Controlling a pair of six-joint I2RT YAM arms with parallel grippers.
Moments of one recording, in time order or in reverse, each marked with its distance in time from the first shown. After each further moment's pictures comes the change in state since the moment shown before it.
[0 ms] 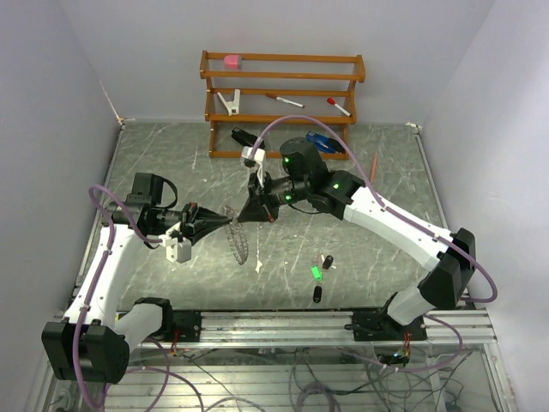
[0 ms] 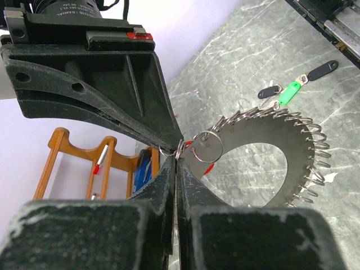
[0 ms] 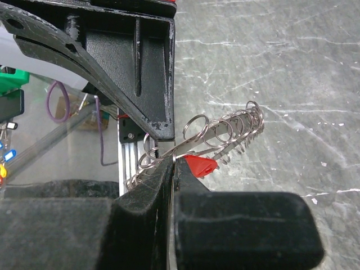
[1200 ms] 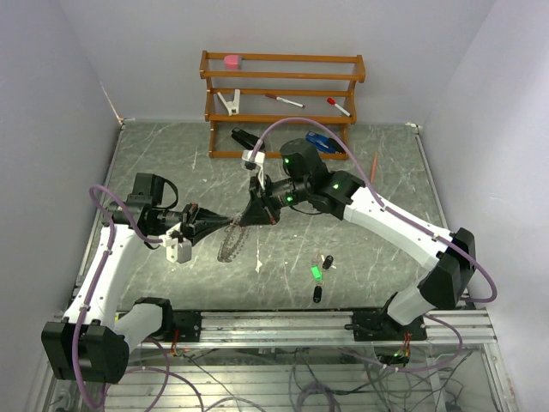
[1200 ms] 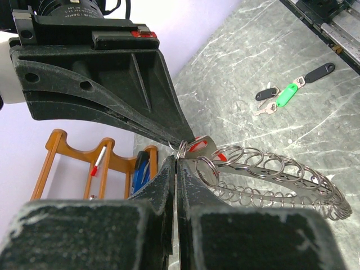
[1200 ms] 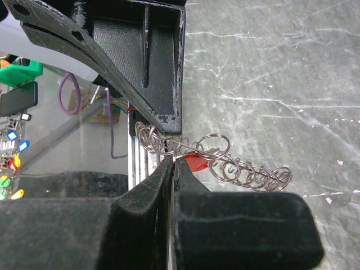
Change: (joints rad) left arm -0.007 0.000 0.000 -0.008 0.000 0.000; right arm -0.002 0.000 -0.013 -0.016 -0.057 0.001
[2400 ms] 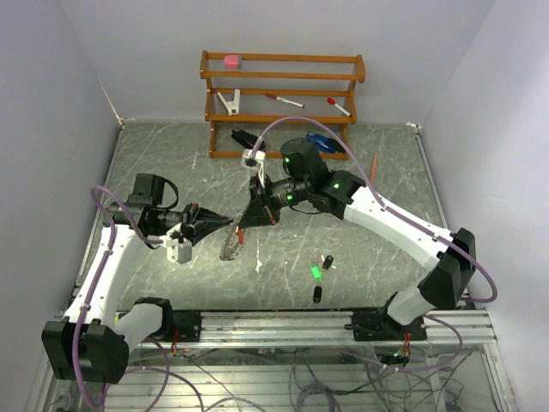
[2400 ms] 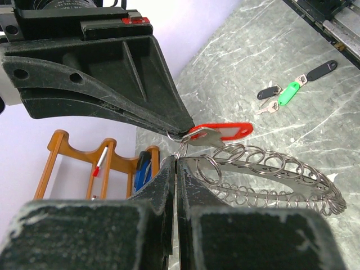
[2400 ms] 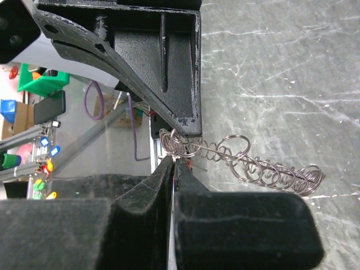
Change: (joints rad) left arm 0.000 0.000 -0.010 0.024 0.000 0.000; right arm -0.001 0.000 0.008 0.000 -0.040 0.097
